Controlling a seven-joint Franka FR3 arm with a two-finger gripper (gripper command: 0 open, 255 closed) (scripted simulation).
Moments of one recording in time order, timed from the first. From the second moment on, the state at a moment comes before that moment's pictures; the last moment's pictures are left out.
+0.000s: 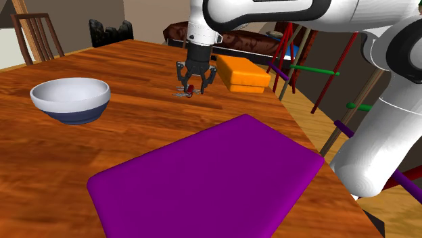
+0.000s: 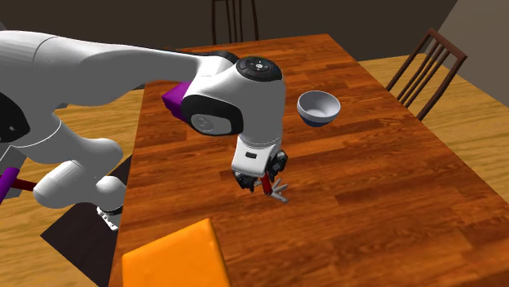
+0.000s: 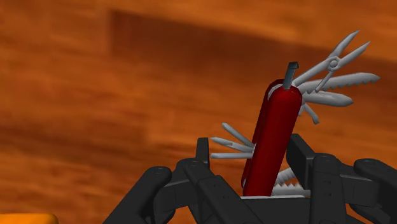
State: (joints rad) arm -0.01 0.01 0.37 -1.74 -0.02 1.79 0.98
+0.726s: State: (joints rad) arm -0.01 0.03 0.38 -1.57 -0.02 1.64 0.98
